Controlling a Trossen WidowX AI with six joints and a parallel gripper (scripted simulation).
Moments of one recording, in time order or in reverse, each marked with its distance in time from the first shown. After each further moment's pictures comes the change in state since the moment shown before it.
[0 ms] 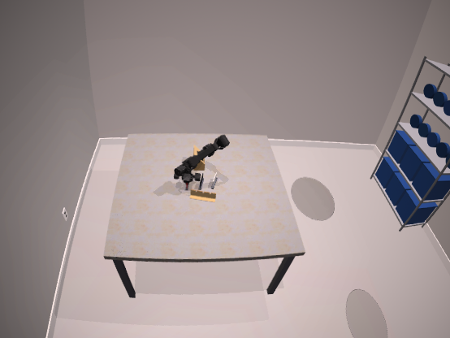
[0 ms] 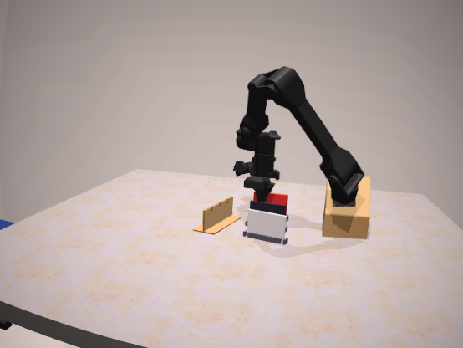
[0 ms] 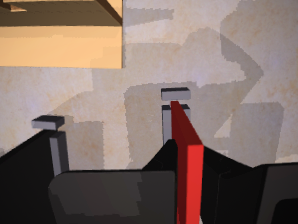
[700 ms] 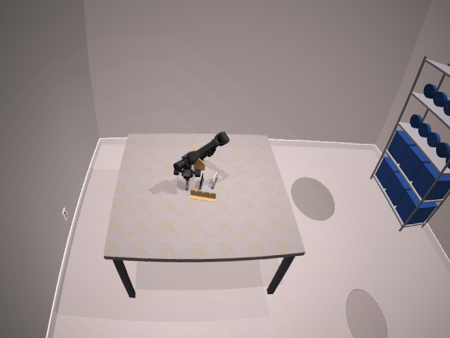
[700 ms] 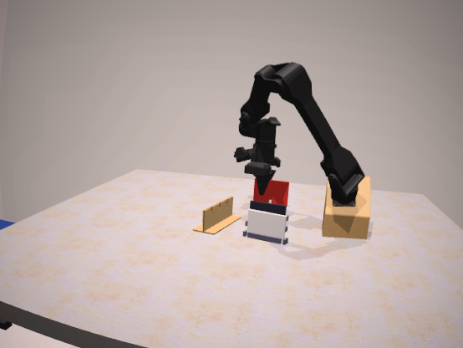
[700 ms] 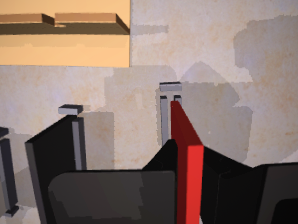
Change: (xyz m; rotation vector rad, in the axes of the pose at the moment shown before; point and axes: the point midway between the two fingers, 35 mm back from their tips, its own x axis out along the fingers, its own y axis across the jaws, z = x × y) arm -0.038 -0.001 0.000 0.002 -0.001 0.000
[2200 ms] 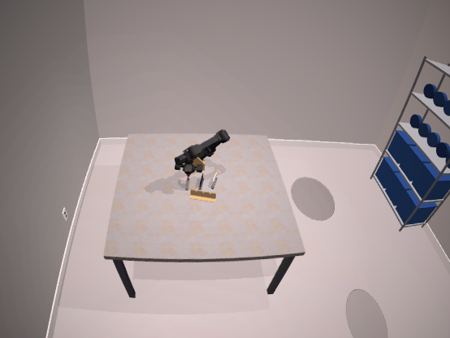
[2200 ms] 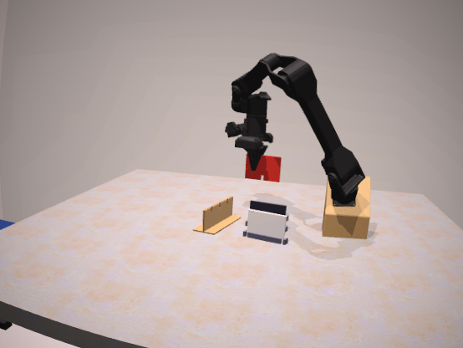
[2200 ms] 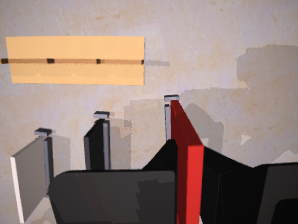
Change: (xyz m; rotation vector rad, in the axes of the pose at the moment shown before) arm -0.070 0.011 0.026 0.009 0.000 -0.027
